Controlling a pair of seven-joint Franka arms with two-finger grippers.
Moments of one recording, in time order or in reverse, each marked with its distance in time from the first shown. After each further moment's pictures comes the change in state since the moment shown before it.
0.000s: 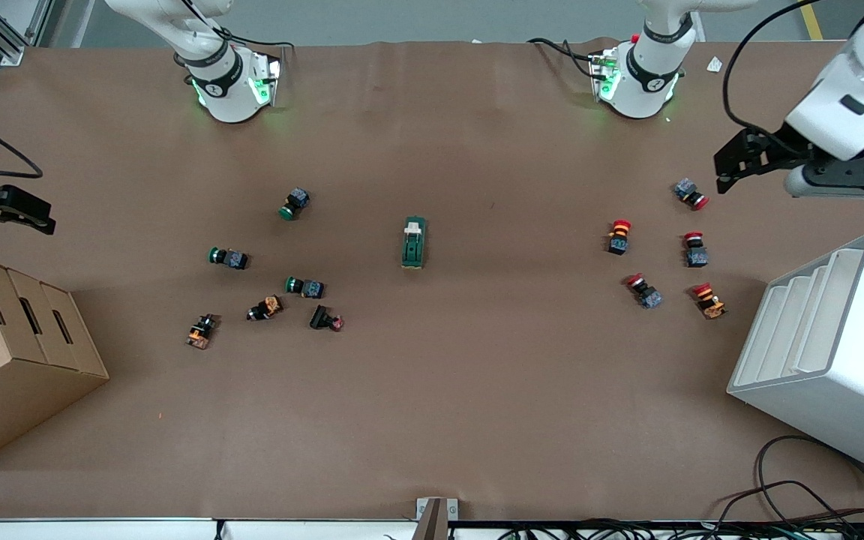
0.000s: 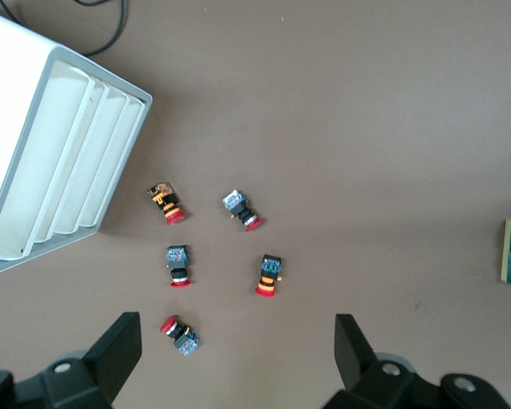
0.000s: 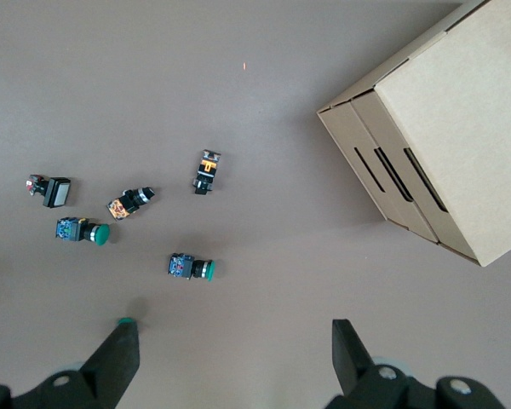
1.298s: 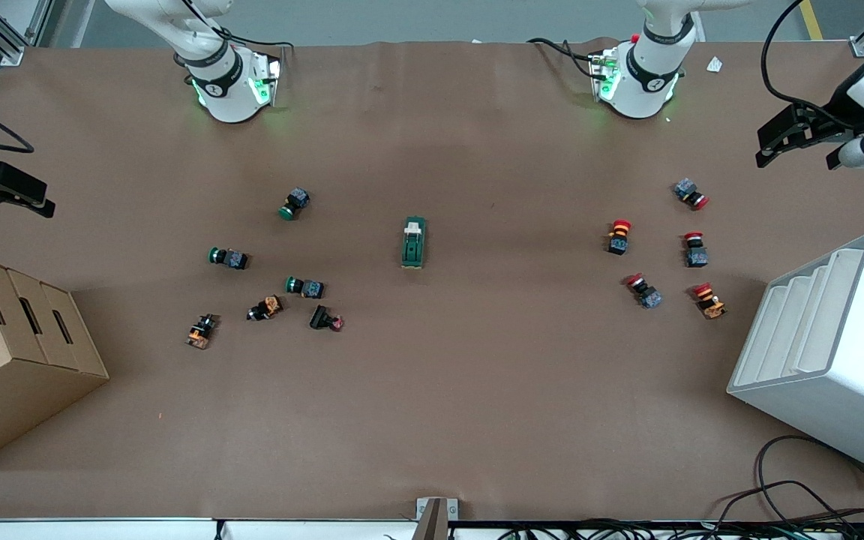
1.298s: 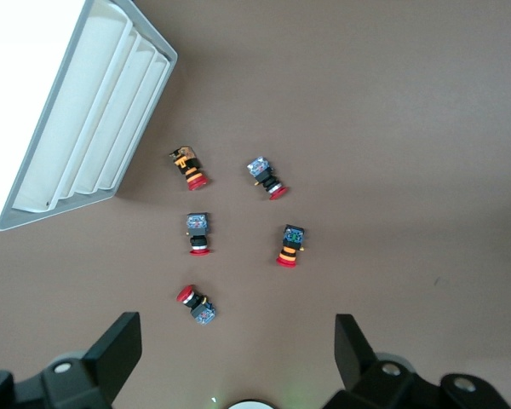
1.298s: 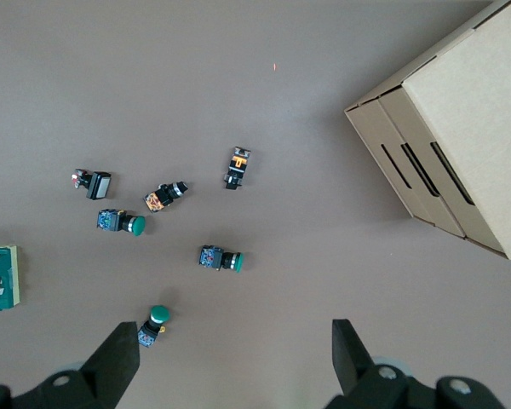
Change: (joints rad) left arm 0.074 -0.127 0.017 -0.154 -0.021 0.004 0.053; right arm 0.000 -0.015 0.000 0.042 0.072 -0.049 0.000
